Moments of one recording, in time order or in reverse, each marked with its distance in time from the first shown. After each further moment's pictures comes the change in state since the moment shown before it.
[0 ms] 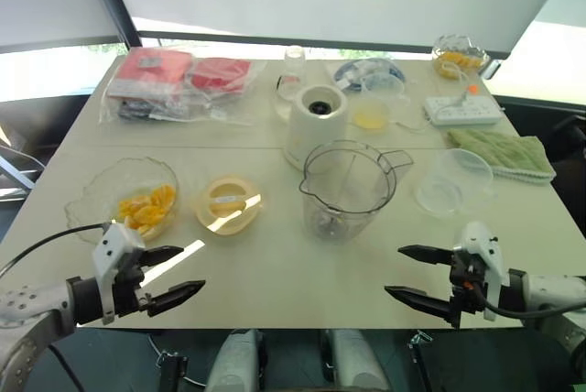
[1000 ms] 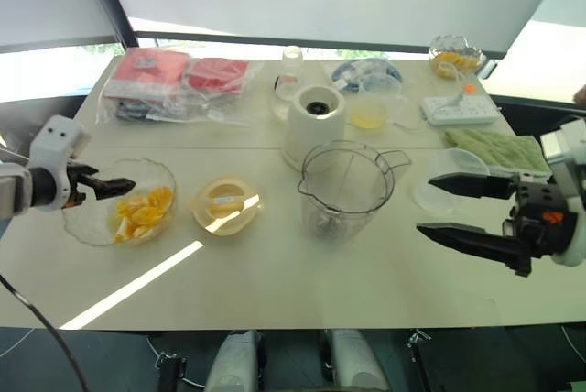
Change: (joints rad) left arm -0.837 0.324 -0.338 0.613 0.196 0.477 0.279; right arm -0.315 -0.286 -0.426 -0.082 0.701 0.423 -0.219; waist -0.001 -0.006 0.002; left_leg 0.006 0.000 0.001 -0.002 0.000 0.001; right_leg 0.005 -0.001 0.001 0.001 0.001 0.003
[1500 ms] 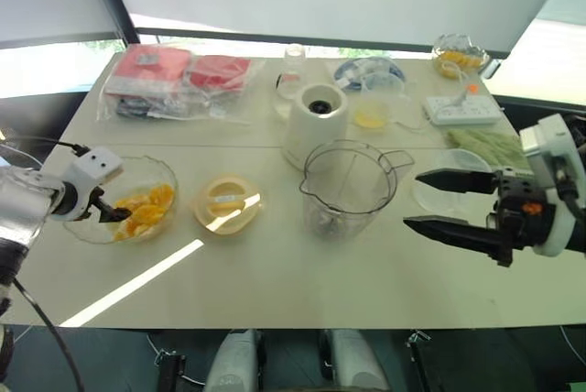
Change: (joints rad) left arm -0.179 -0.029 -0.364 0.375 0.403 -0.488 -0.241; right arm -0.068 -0.001 0.111 0.023 0.001 -0.017 -0.045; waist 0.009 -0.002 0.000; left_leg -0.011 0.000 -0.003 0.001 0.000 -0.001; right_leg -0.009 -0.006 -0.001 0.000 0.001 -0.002
